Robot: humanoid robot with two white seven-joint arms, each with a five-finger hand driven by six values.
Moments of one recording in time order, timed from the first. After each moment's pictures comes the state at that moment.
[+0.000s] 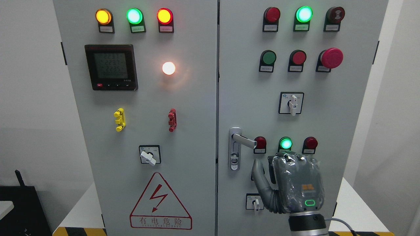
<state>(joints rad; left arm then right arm) 0.04 -0.05 0.00 -0.04 -0.14 -0.06 0.01 -0.40 -0.13 0.35 -1.99 1.31 0.33 -0.06</state>
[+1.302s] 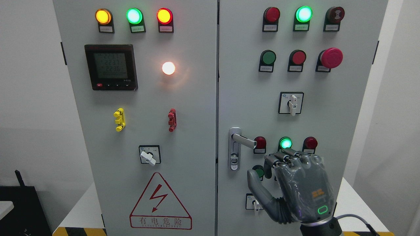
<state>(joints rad) 0.04 -0.05 0.00 -0.04 -0.14 -0.06 0.01 -0.50 -0.45 0.55 -2.07 1.05 0.36 -0.23</state>
